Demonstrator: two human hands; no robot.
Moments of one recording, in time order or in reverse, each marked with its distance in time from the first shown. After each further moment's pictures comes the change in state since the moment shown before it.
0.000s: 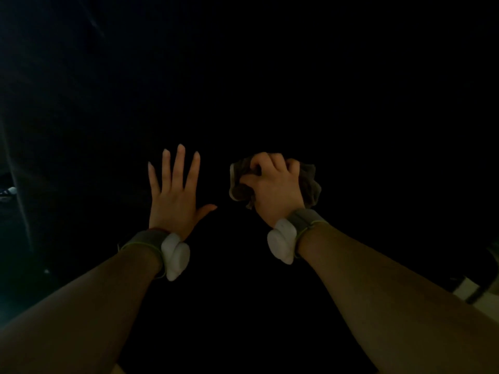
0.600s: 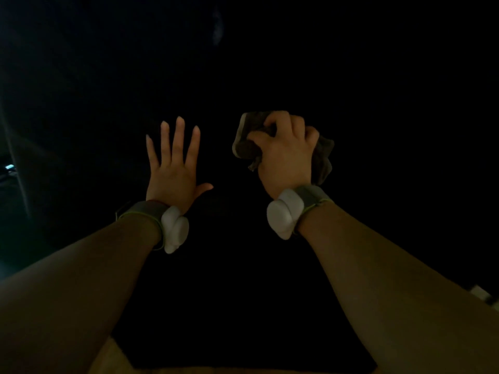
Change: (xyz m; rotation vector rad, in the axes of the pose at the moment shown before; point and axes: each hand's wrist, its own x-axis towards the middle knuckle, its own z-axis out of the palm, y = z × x) left_hand 0.001 -0.001 0.017 0.138 -0.024 -0.017; right_hand 0.008 0.004 -0.010 -0.039 0.022 0.147
